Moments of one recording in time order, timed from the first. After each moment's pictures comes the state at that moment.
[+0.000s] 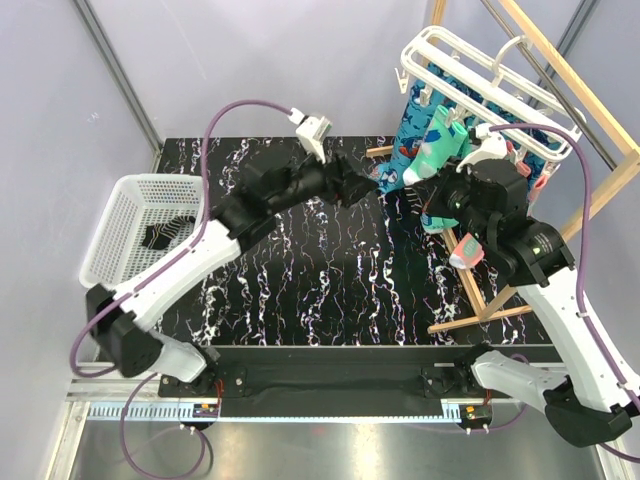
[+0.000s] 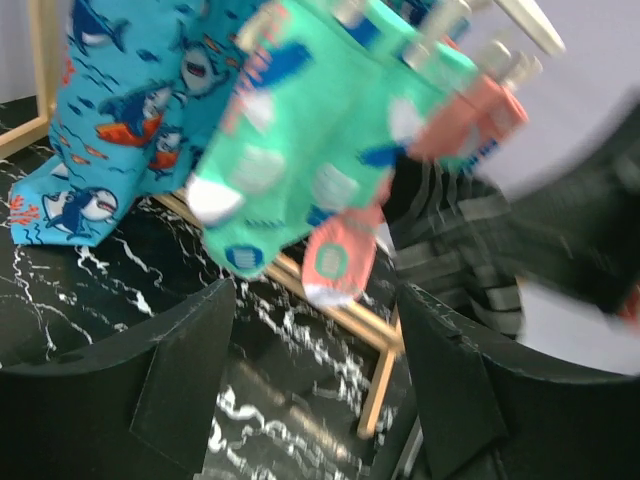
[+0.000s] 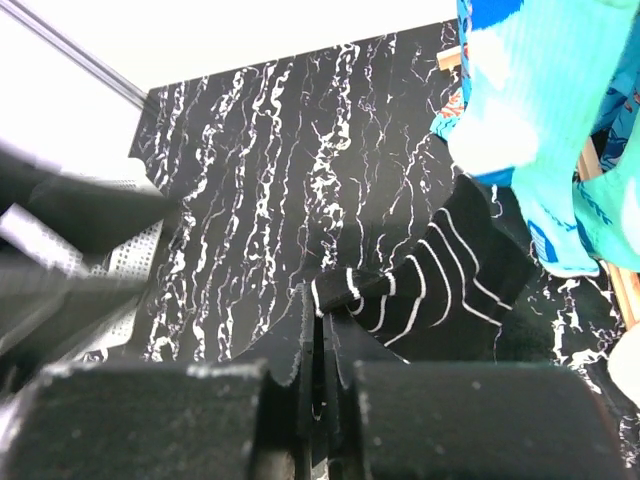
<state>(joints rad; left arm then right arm) -0.75 1.47 1.45 -0.03 0.27 -0.48 0.51 1.04 1.43 -0.69 0.18 0.52</state>
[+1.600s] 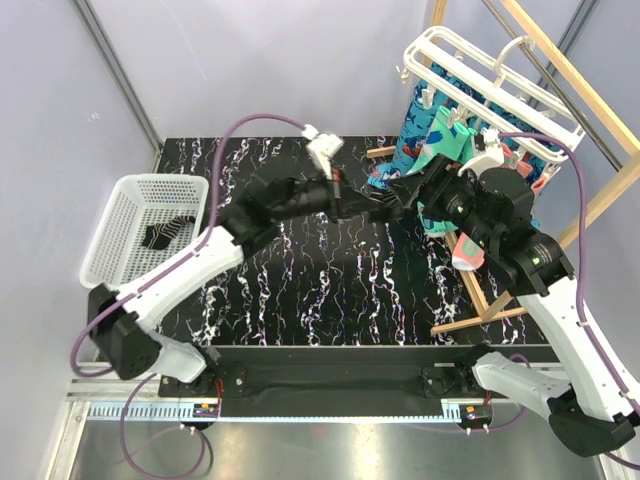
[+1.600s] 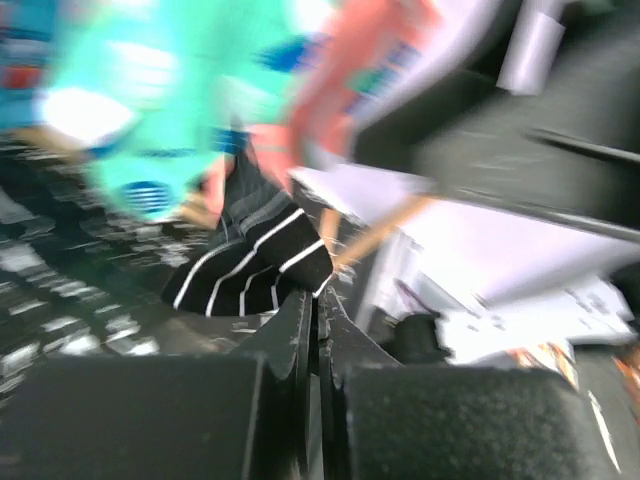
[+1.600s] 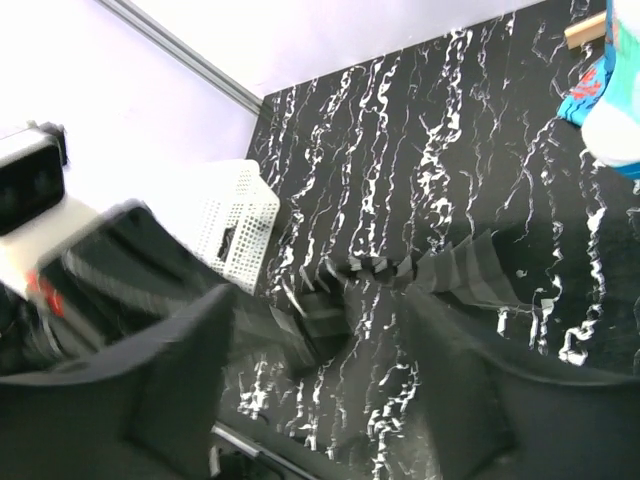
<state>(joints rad) -0.78 1.43 1.33 0.02 0.48 -0.56 0.51 0.99 1.34 -0.55 0.03 0.71</state>
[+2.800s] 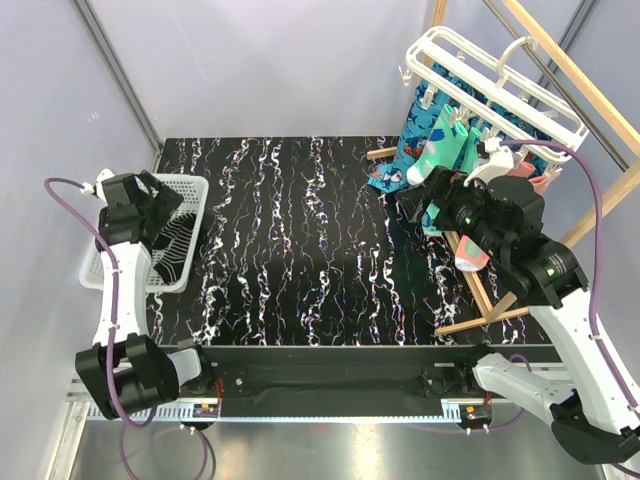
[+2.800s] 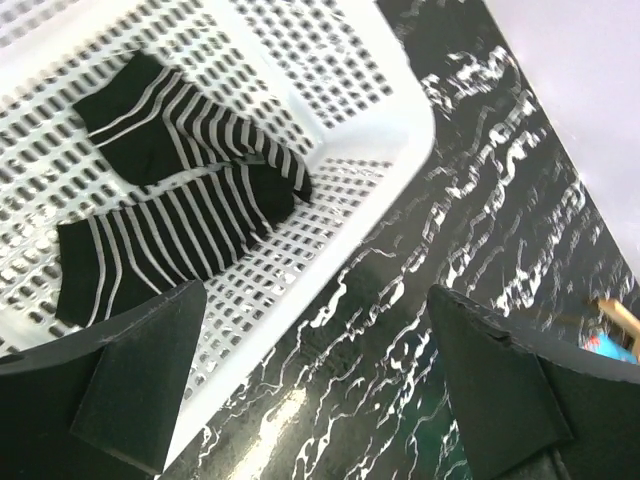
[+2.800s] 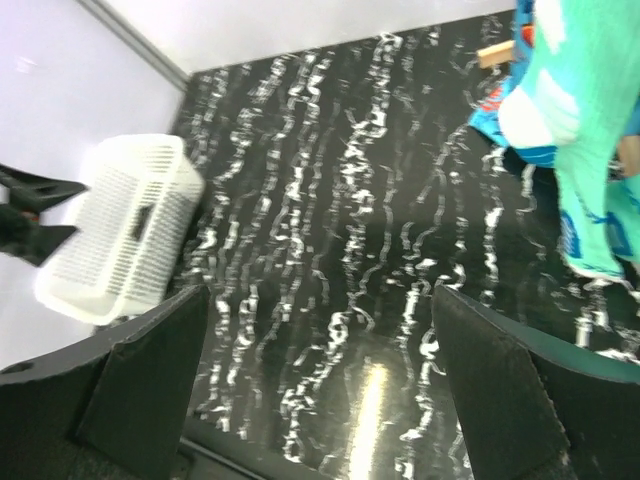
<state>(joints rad) 0.29 1.18 1.05 -0.50 -0.03 -0.67 0.51 0.93 1.36 -0.66 0.08 0.53</state>
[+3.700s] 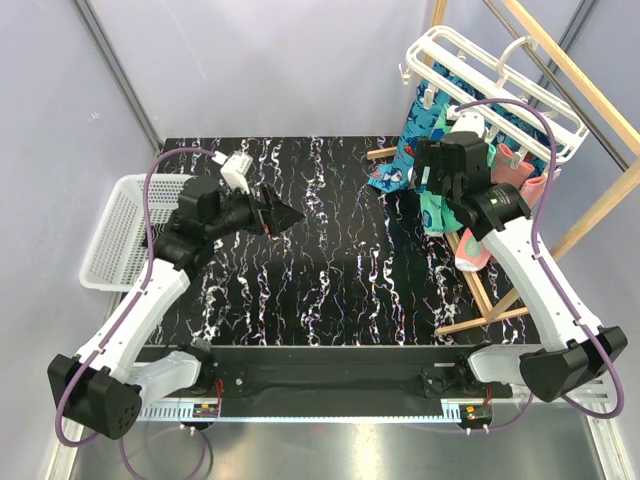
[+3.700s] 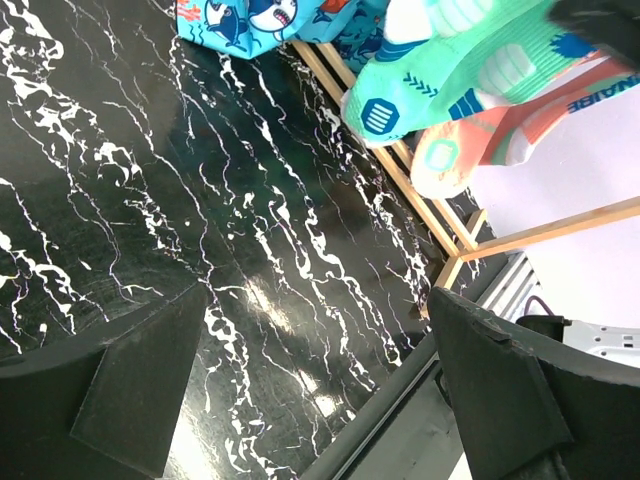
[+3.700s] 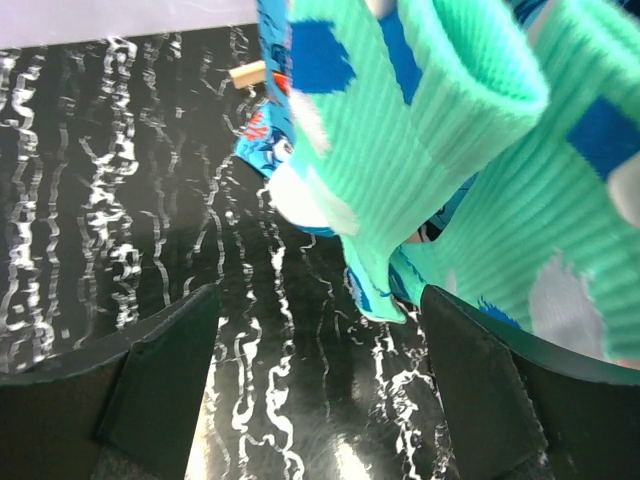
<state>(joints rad) -0.36 1.08 0.99 -0.23 0.49 -0.51 0.41 1.29 1.50 -0.69 0.43 0.26</state>
